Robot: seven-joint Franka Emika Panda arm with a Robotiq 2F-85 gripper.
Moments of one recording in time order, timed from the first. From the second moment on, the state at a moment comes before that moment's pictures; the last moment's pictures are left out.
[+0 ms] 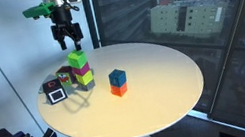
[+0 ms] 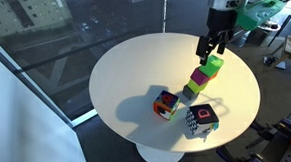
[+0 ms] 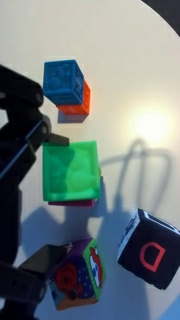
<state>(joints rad) 0.05 -0.05 0.06 -2.23 -0.06 2.09 0.17</state>
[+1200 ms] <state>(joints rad) 0.00 -0.09 -0.01 -2.23 -0.05 2.02 0.12</state>
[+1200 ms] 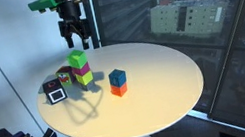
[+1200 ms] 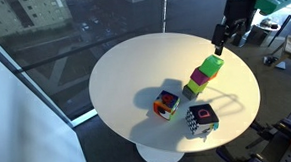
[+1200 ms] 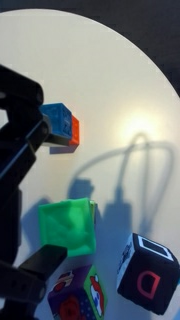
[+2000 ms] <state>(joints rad) -0.07 -0.01 -0.08 -2.19 -0.05 2.03 0.09</state>
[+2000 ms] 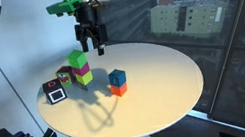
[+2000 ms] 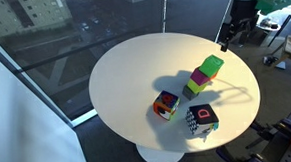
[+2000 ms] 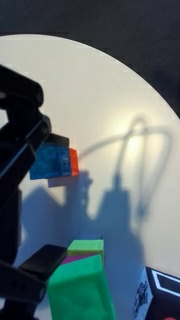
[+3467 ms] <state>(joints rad) -0.13 0.25 -0.13 -2.09 -0.02 2.27 -0.05</state>
